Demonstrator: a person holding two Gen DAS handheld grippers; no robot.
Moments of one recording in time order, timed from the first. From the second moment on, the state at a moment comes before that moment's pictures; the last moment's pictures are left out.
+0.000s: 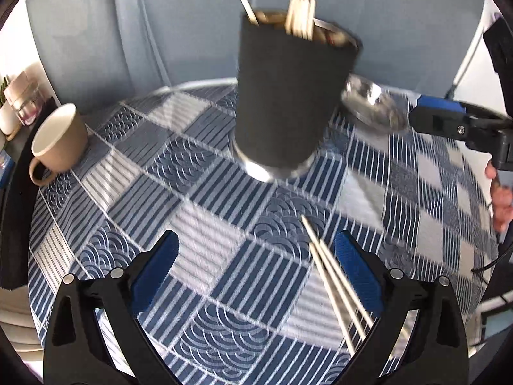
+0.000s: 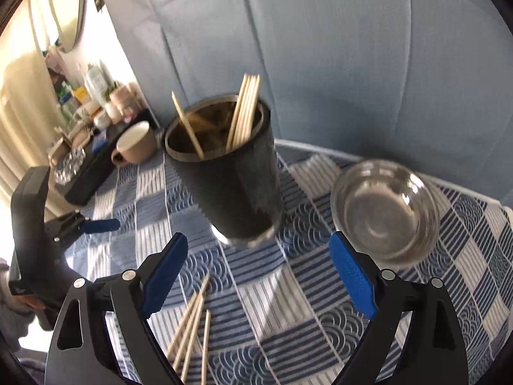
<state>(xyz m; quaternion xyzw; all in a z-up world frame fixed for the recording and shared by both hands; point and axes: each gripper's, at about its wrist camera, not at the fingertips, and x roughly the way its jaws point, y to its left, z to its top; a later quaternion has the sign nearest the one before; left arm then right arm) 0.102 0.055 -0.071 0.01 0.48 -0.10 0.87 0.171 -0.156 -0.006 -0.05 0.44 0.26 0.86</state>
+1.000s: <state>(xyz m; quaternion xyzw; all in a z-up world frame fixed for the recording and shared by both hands) 0.042 0.001 -0.133 0.07 0.58 -0.12 0.81 0.044 -0.140 -0.108 -0.19 0.57 0.29 0.74</state>
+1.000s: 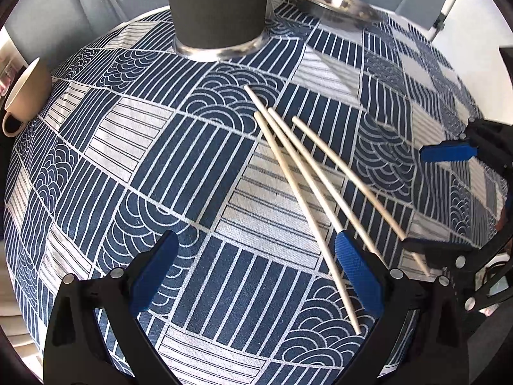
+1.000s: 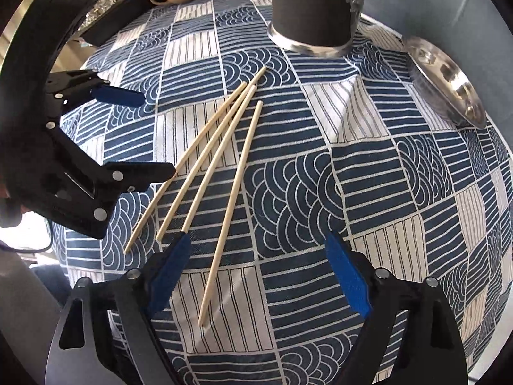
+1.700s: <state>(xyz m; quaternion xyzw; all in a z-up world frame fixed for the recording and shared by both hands) 0.054 0.015 -0.130 0.07 0.61 -0.11 0.78 0.053 -0.119 -0.119 -0.24 0.61 0.28 0.70</state>
